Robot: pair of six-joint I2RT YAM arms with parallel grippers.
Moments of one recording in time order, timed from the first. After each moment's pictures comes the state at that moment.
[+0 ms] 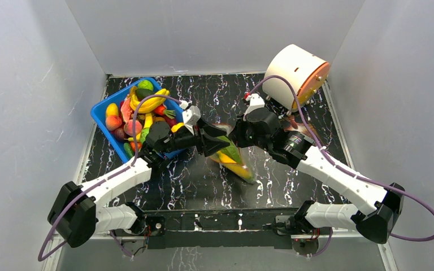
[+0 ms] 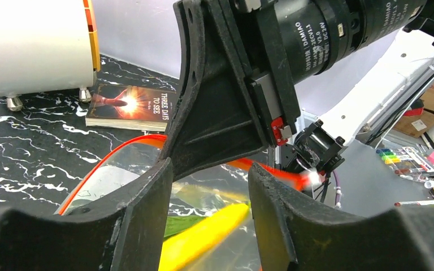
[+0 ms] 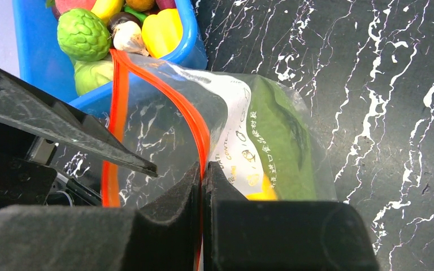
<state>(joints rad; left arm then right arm) -0.68 1.19 0.68 0.64 0.67 -0.35 0.83 1.16 1.13 -0.50 0.16 0.53</state>
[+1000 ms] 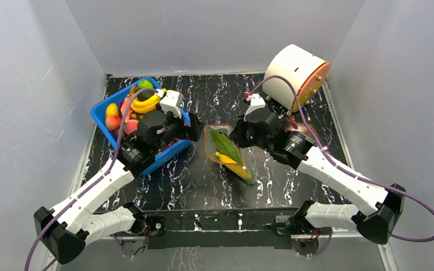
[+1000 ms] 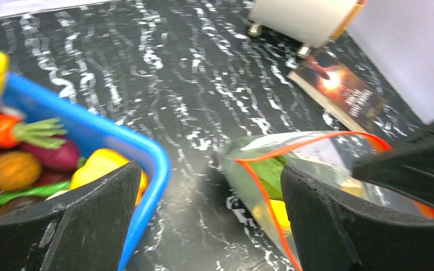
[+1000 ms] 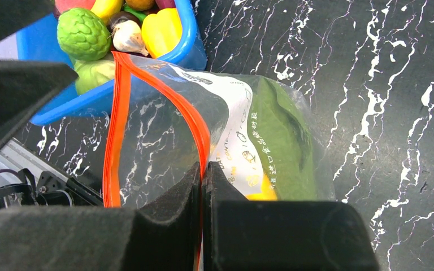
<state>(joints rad) -0.68 1.02 0.93 -0.19 -0.08 -0.25 0.83 1.15 1.13 -0.50 0.16 0.52</state>
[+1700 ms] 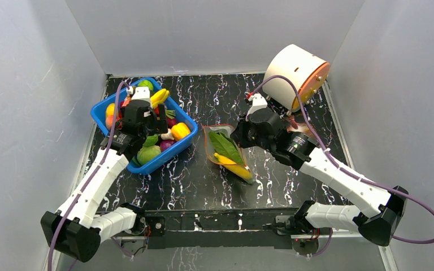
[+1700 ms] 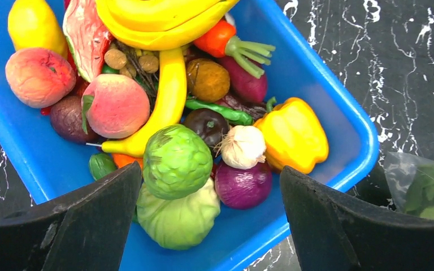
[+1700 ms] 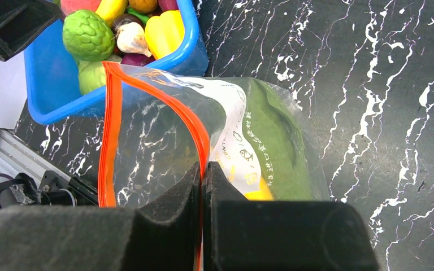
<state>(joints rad) -0.38 1.08 1.04 -0.60 -0.37 -0.23 0.83 1.13 1.13 -0.51 0.16 0.52</state>
